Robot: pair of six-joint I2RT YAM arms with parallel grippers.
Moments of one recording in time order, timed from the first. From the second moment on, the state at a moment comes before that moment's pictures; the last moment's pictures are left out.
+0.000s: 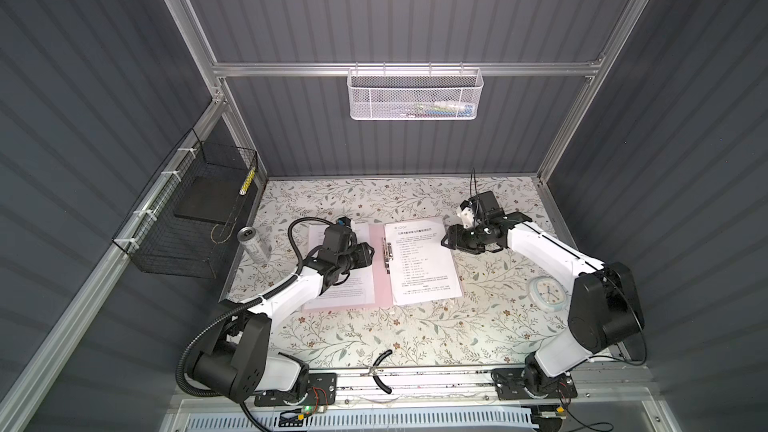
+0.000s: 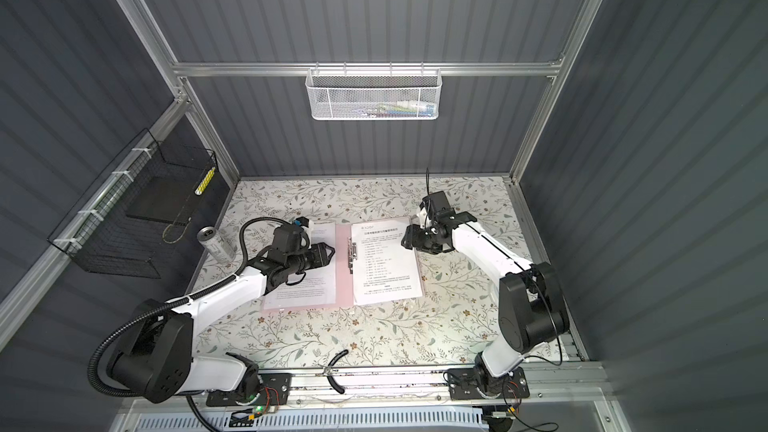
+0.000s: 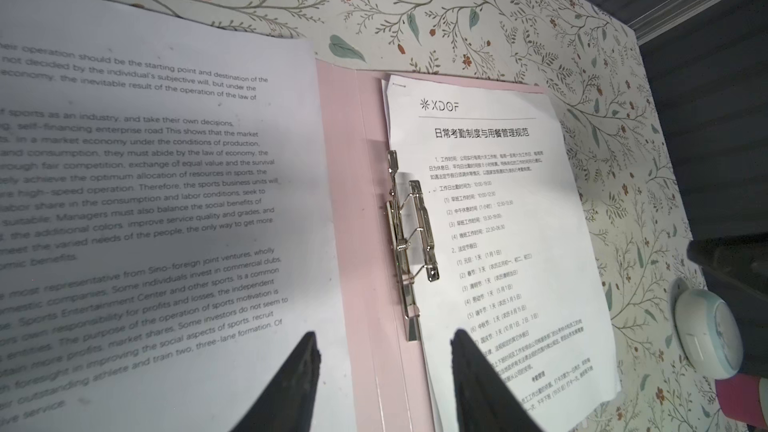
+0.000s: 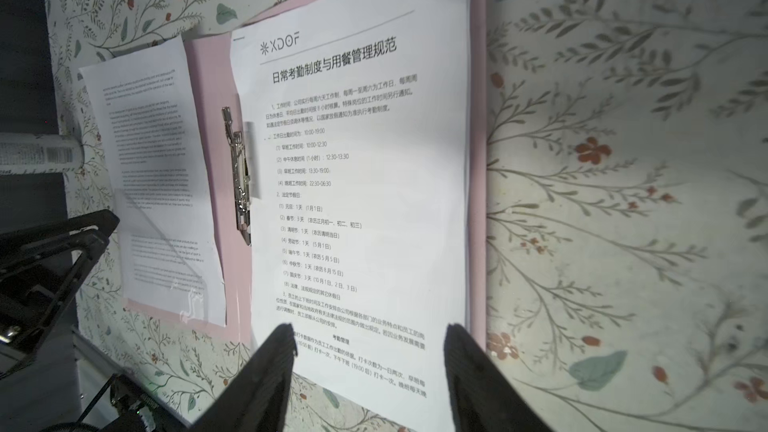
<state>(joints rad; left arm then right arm) -0.44 1.39 0.74 -0.09 0.15 -0.52 0.36 1.60 1.21 -0.65 -0.27 0.43</state>
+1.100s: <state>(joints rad) -0.44 1.67 0.90 0.10 0.25 -0.51 0.53 1.92 1.36 -0.45 -0.51 0.51</state>
